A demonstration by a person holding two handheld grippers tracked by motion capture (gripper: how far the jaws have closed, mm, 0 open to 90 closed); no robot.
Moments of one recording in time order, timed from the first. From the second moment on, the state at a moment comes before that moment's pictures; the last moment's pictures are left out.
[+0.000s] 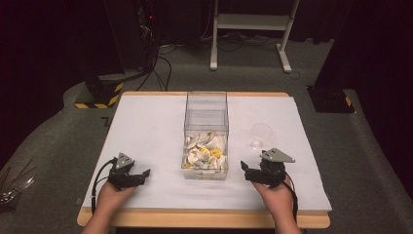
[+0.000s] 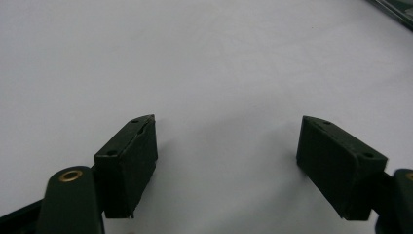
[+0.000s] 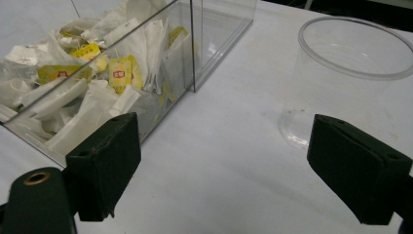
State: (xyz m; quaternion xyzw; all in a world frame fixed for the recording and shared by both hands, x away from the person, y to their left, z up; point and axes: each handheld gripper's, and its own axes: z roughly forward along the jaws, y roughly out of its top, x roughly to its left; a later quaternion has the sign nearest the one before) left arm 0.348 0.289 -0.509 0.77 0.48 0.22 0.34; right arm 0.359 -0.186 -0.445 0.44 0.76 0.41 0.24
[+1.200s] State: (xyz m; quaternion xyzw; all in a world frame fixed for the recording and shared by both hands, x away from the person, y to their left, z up) left arm 0.348 0.289 -0.509 0.77 0.48 0.22 0.34; right arm 0.376 -0.115 -0.404 0.36 0.80 0.45 0.18
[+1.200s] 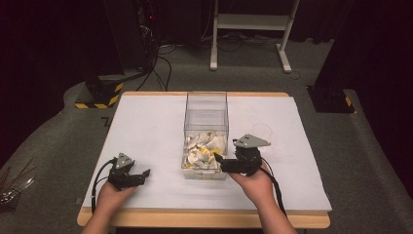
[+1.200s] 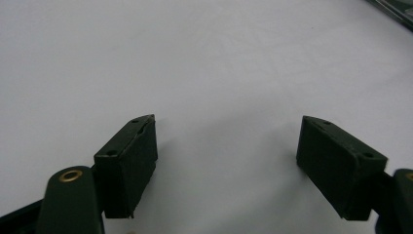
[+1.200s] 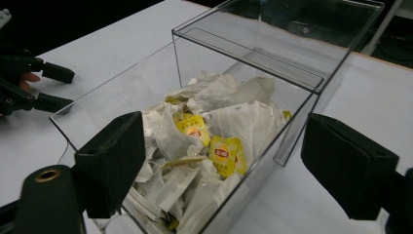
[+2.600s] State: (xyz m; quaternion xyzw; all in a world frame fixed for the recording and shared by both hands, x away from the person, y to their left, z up) left arm 0.348 0.289 -0.509 0.77 0.48 0.22 0.34; right arm 0.411 -0.050 -0.413 0.31 0.86 0.38 0.11
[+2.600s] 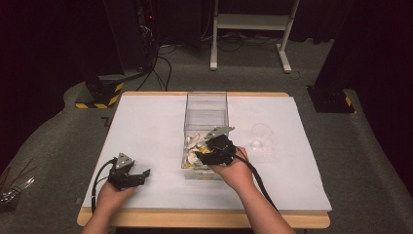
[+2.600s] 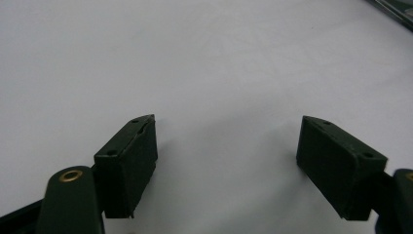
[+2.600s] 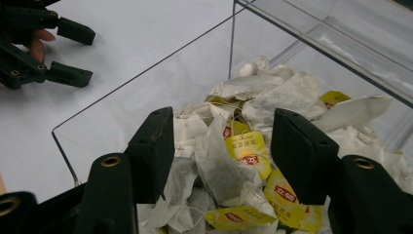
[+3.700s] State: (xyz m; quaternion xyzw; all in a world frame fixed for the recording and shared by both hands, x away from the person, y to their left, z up) left arm 0.348 0.289 -0.509 0.77 0.48 0.22 0.35; right arm 0.417 -0.045 -0.427 0.30 0.90 0.31 0.10
